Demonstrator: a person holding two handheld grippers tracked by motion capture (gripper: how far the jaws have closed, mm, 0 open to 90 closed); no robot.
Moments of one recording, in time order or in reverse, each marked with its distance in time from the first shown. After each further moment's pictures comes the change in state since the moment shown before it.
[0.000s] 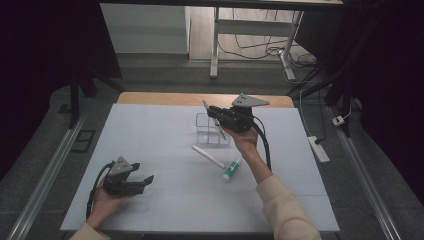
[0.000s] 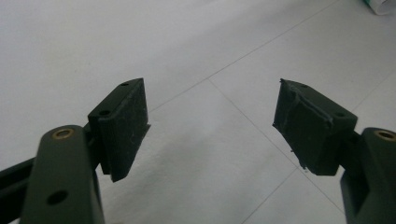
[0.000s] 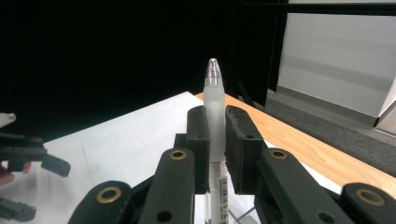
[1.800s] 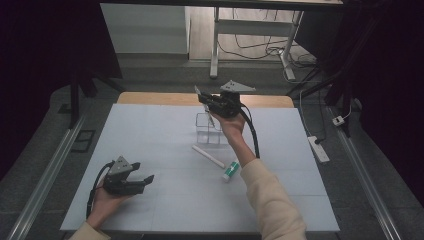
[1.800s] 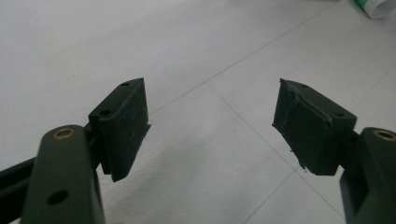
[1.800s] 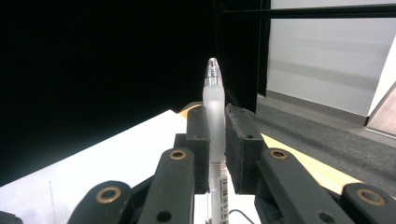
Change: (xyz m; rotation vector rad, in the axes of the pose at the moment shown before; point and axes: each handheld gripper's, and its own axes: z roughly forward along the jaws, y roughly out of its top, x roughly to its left) left arm 0.000 0.001 0.000 -0.008 -0.009 0.003; right arm -0.017 0.016 0.050 -0.027 -0.054 0.049
